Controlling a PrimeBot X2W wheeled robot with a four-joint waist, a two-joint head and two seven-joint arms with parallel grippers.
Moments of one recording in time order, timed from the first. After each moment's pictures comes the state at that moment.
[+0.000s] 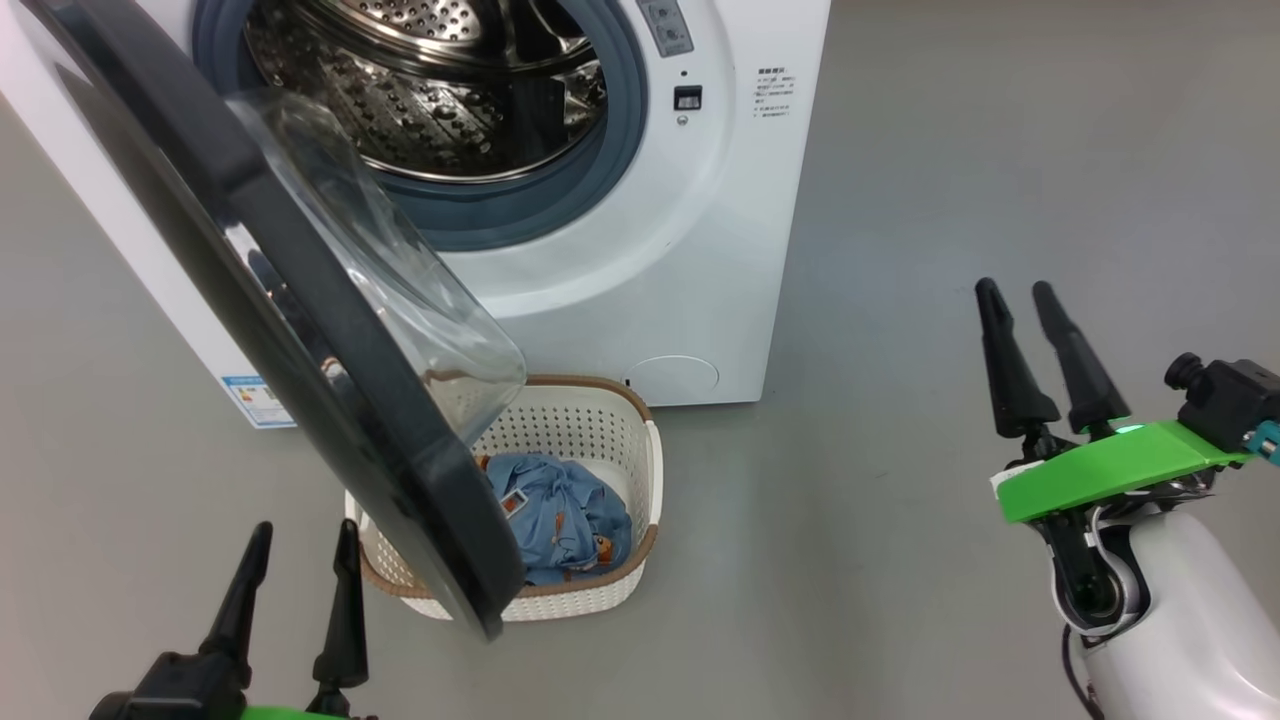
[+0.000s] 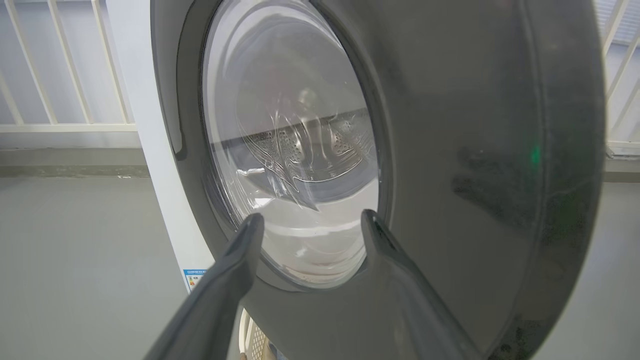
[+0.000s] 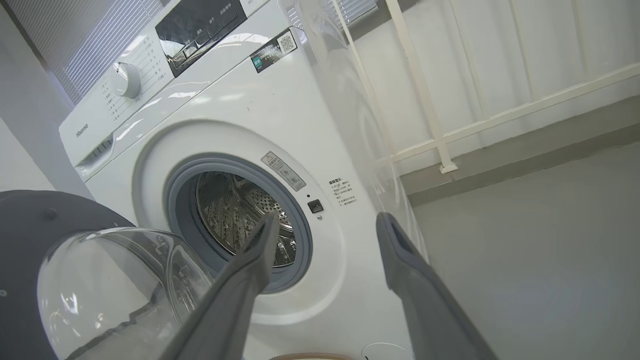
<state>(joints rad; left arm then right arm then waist) 0.00 0.03 -0.04 0.09 -0.18 -0.09 -0.25 -0.41 -0.21 0.13 0.32 0.73 0.13 -0.23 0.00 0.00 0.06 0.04</state>
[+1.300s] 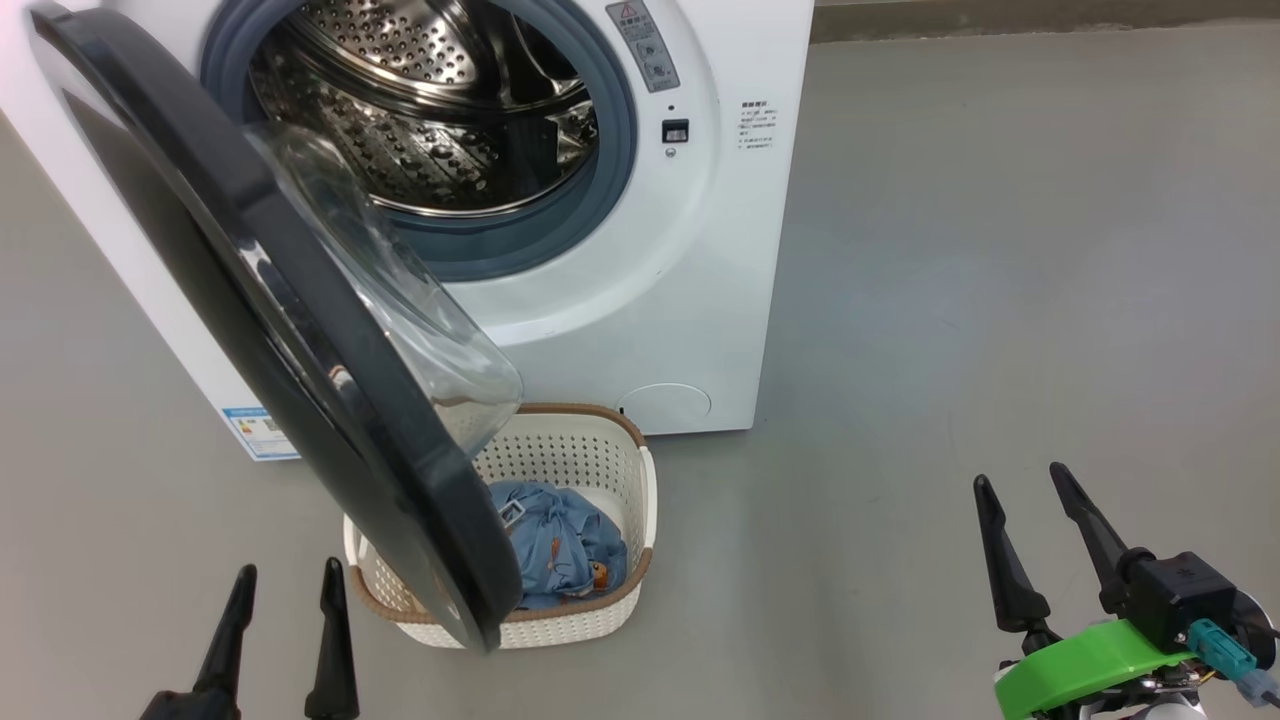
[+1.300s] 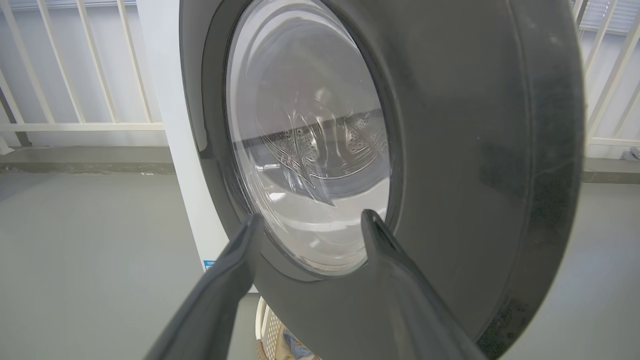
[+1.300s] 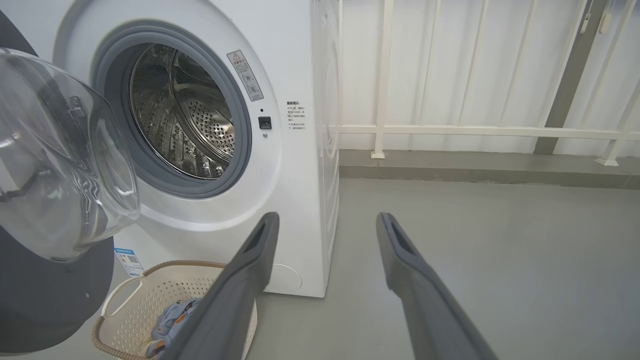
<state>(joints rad) 0.06 0.04 -0.03 0.08 -0.18 -0.03 -0.25 -0.06 -0.07 -0.07 0.15 0.11 0.13 -0.25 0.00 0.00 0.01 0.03</state>
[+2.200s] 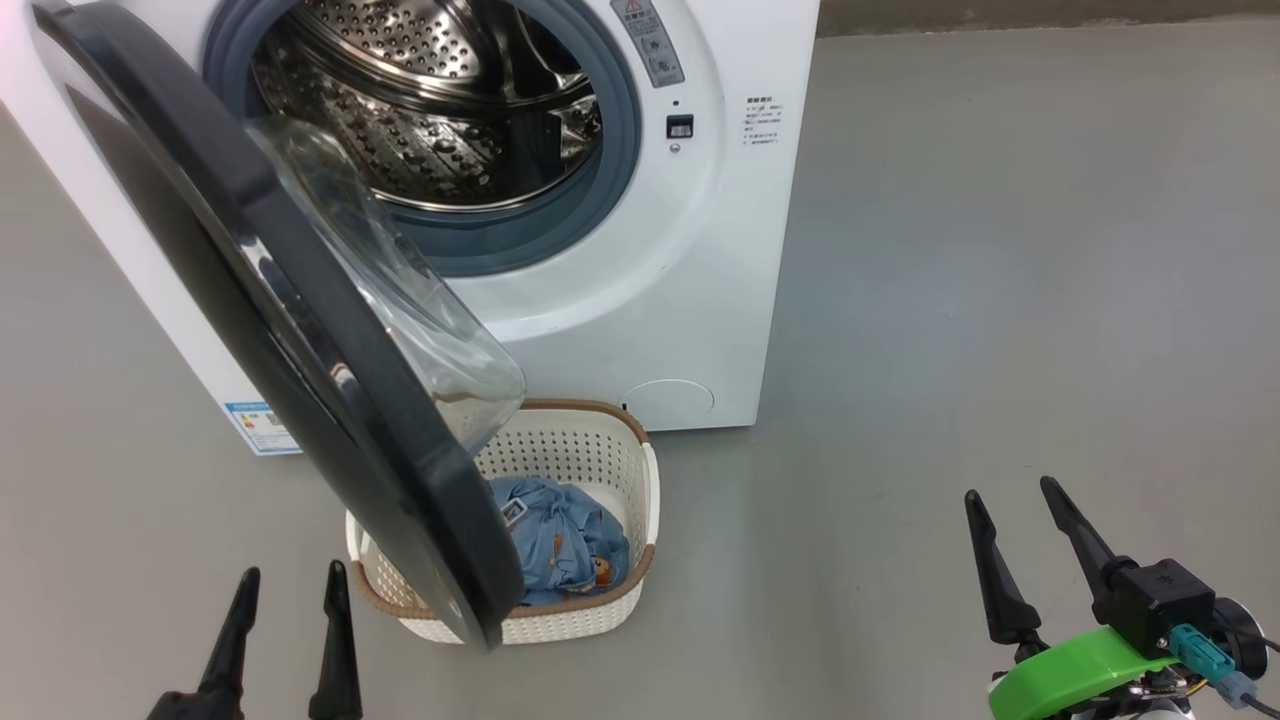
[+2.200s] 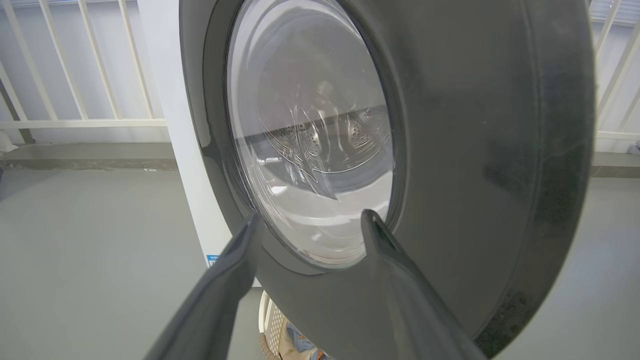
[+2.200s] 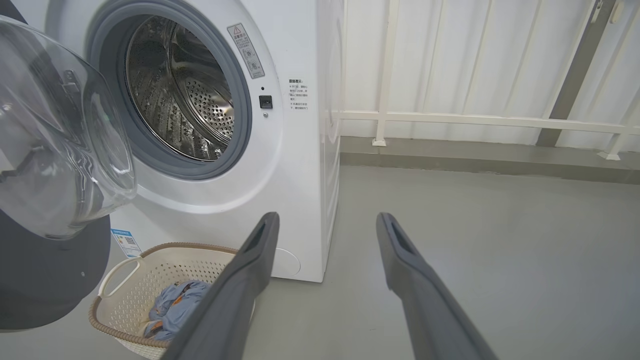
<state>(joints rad) 0.06 0.04 -0.04 0.09 -0.17 -0.02 -0.25 -0.06 -0.06 -0.08 0.18 0.06 0.13 -0.25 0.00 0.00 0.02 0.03</state>
